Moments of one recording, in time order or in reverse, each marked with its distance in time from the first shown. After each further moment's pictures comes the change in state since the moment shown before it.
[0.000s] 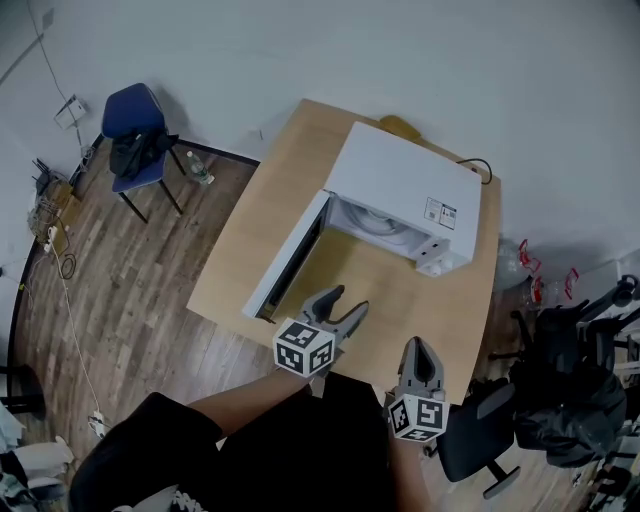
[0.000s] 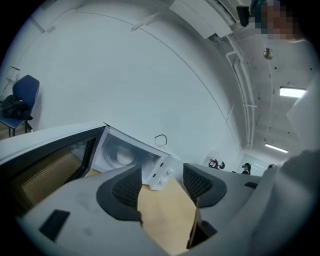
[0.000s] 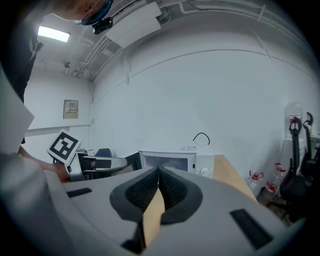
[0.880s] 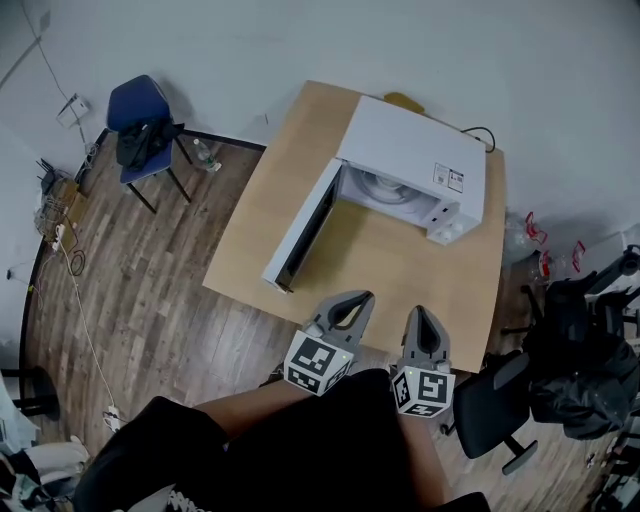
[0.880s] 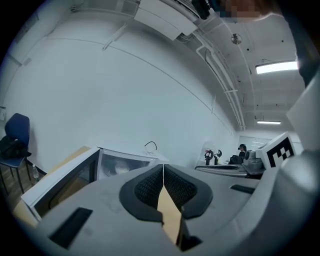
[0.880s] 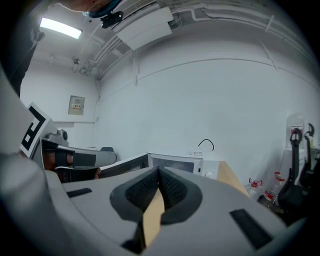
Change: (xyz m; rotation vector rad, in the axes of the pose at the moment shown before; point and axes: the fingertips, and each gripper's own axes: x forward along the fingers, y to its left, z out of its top) left arm -0.083 -0.076 0.008 0.269 -0.050 -0.018; right arm -0.026 0.047 0.006 -0.078 -0.032 0.007
